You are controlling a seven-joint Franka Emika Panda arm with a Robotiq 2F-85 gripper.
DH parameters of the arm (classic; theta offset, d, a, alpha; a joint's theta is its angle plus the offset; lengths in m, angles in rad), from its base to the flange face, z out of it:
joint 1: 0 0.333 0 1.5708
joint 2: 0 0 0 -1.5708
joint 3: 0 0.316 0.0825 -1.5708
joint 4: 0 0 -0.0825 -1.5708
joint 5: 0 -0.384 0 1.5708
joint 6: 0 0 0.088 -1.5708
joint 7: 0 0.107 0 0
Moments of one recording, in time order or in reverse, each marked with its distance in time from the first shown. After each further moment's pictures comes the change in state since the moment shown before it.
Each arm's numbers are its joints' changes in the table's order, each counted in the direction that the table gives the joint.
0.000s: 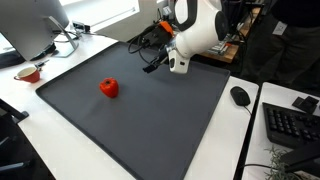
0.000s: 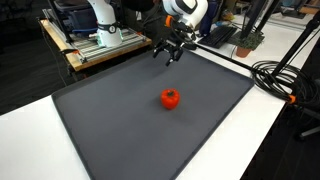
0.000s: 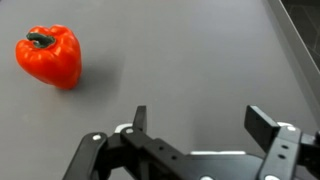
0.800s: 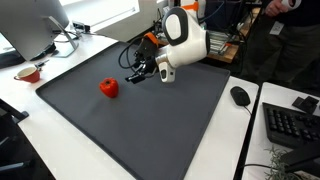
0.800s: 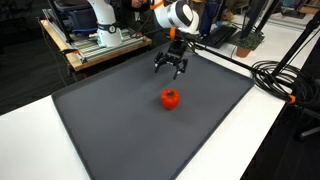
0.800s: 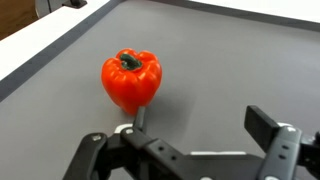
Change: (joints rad) arm -0.035 -0.113 -0.052 -0.040 0.463 -0.068 0.001
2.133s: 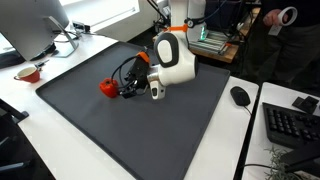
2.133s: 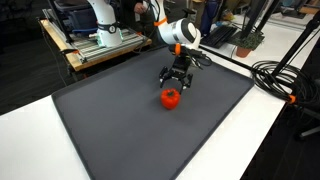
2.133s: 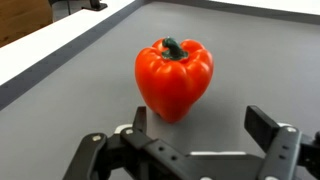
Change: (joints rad) arm -0.004 -0.215 -0.031 -0.205 0.125 0.023 0.047
